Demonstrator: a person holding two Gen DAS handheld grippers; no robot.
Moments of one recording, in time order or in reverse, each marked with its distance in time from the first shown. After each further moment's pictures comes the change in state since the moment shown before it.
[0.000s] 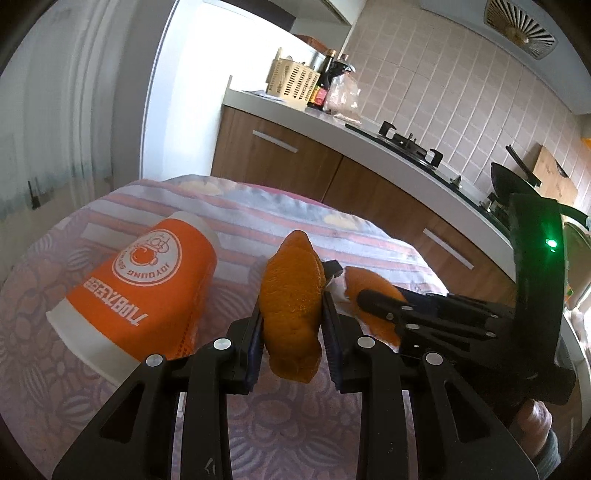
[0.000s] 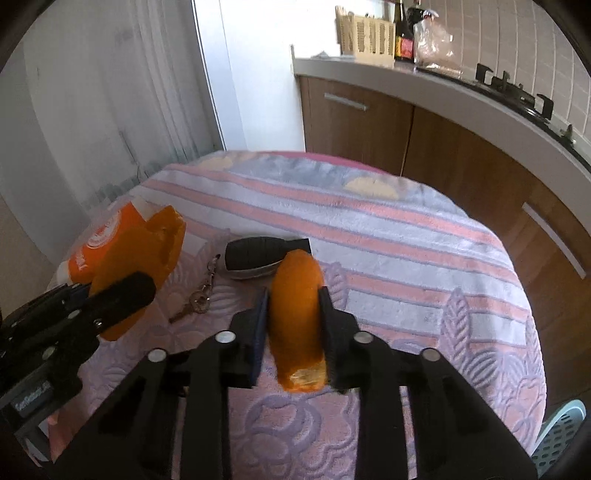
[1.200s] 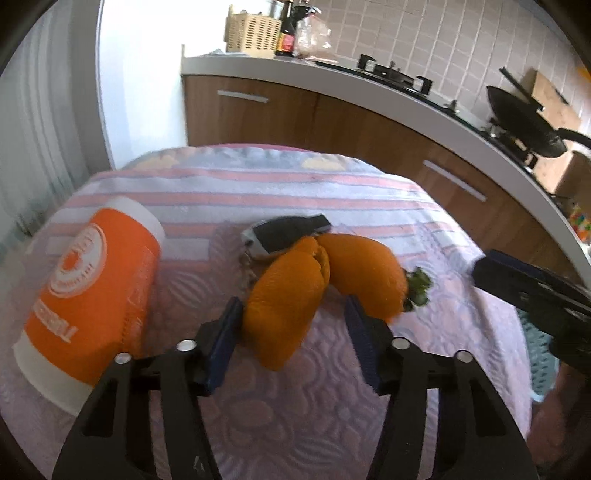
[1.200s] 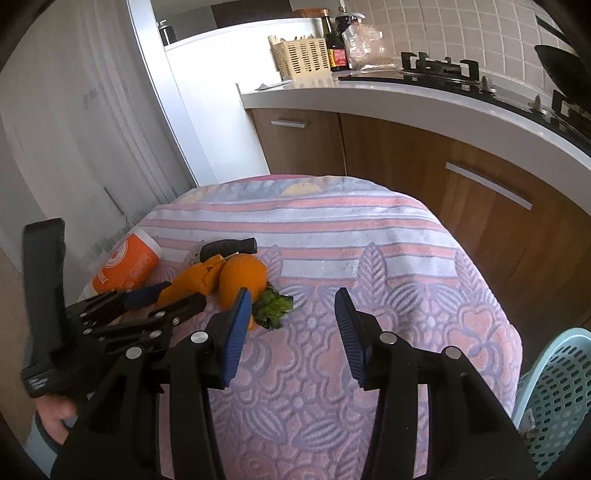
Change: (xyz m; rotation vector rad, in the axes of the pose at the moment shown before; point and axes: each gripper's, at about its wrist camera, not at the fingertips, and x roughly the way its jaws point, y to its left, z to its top) left arm 0.044 -0.027 -0.006 0.175 0.217 0.024; right arm -0.067 -0.045 -0.034 0.206 -0.085 -0.024
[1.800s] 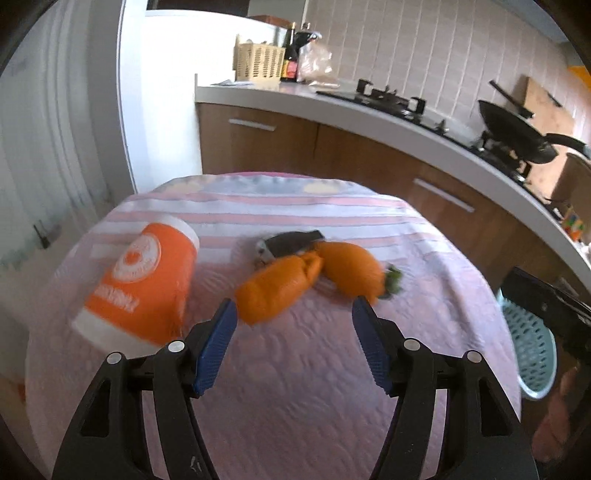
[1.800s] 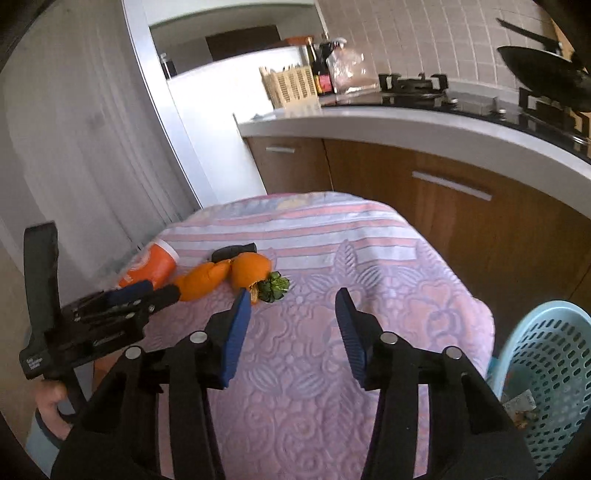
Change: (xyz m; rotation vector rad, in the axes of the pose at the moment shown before) left arm -0.046 -0.011 -0.001 0.021 -0.081 0.074; right arm -0.061 -0.014 -0.024 0.049 -0.092 0.009
